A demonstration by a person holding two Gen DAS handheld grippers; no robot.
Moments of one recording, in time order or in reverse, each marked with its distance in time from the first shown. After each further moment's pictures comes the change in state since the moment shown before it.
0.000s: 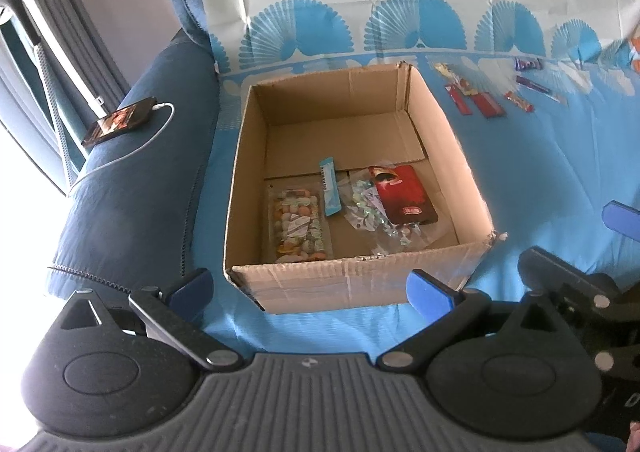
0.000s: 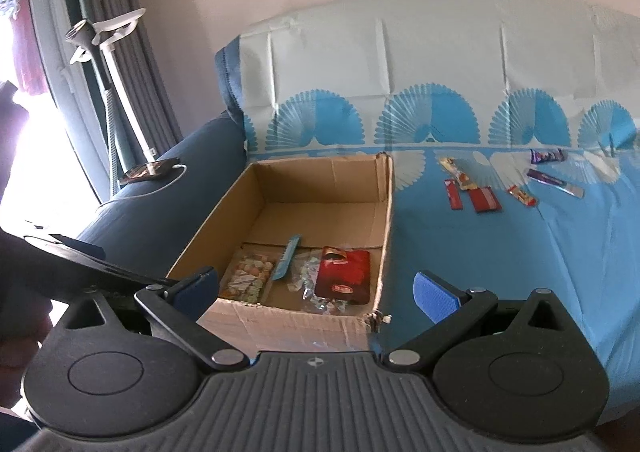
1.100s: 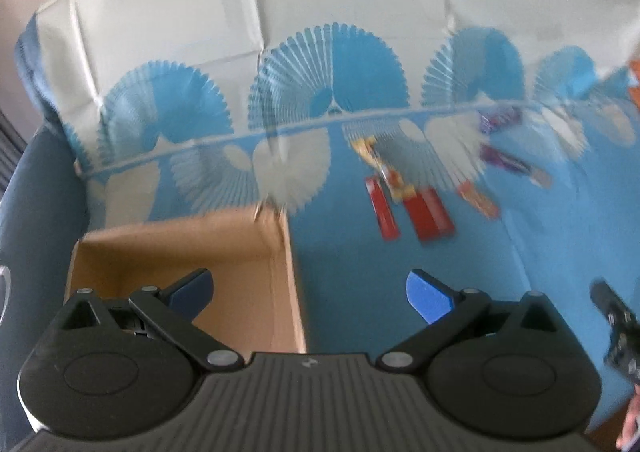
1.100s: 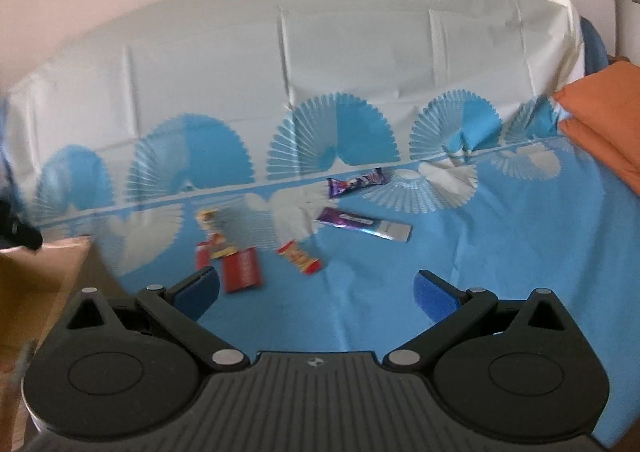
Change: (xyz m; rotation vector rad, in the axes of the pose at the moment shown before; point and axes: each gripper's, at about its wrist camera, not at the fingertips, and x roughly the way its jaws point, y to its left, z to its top) left arm 0.167 -0.179 0.260 0.037 0.014 -0.096; right arm 0.123 -0.299 0.079 0.124 -0.059 -0.402
